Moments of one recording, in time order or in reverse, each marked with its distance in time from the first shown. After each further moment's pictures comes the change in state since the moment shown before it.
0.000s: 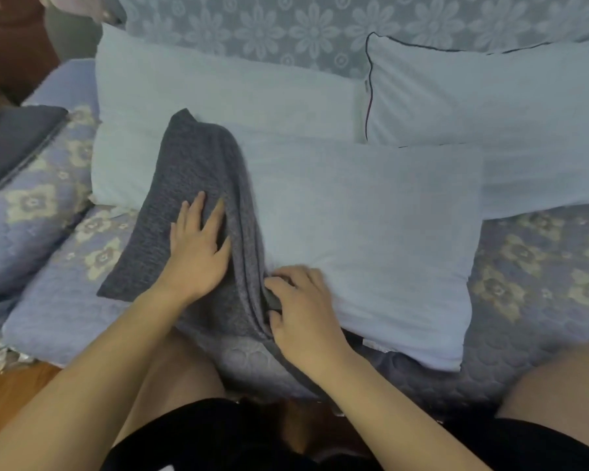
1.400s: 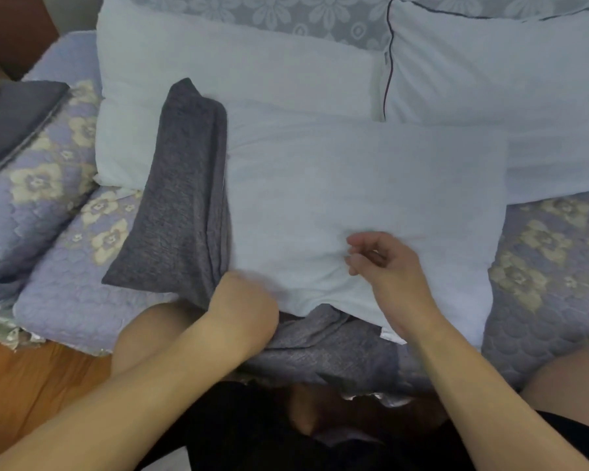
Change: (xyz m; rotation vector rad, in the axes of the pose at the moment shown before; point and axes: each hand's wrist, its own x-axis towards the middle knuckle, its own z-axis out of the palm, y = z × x) left_hand -0.075 0.060 0.027 0.974 -0.615 0.382; right_hand 0.003 0.055 -0.055 0.880 0.231 0.452
